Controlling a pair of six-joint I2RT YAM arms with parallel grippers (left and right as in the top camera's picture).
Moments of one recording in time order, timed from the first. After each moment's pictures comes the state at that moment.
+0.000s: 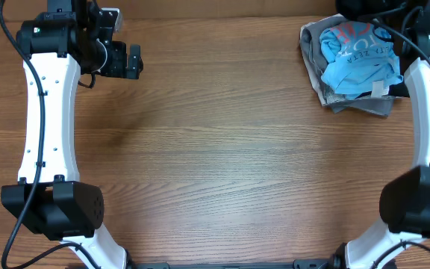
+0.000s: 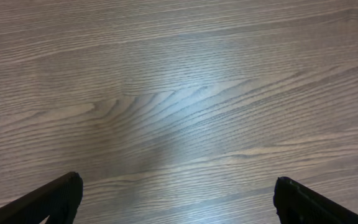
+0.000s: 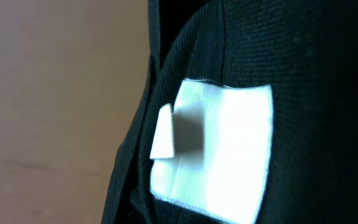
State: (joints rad) left arm 0.05 1.90 2.05 -1.27 0.20 0.11; right arm -0.16 1.89 1.85 -0.44 -0.04 0.81
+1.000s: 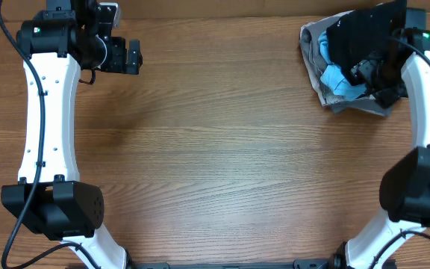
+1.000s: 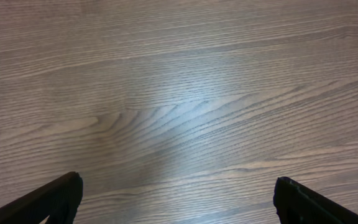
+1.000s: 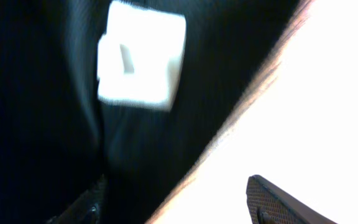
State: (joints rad) left arm 0.05 1.90 2.05 -1.22 0.20 0.10; right arm -0.19 1.95 1.86 -1.24 0.03 0.72
